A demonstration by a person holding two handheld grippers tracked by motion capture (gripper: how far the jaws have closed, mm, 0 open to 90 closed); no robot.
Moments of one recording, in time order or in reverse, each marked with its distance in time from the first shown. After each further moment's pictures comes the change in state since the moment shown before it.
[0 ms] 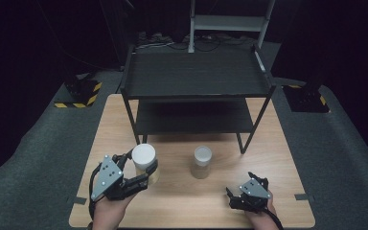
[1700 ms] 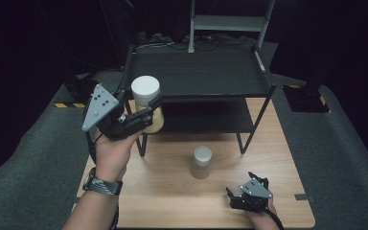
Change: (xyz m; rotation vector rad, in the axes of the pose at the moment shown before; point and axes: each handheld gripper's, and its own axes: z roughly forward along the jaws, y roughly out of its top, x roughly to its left) left arm 0.027 0.115 0.059 -0.161 0.037 0.000; right arm -0.003 -0.001 -0.001 -0.007 0.010 0.013
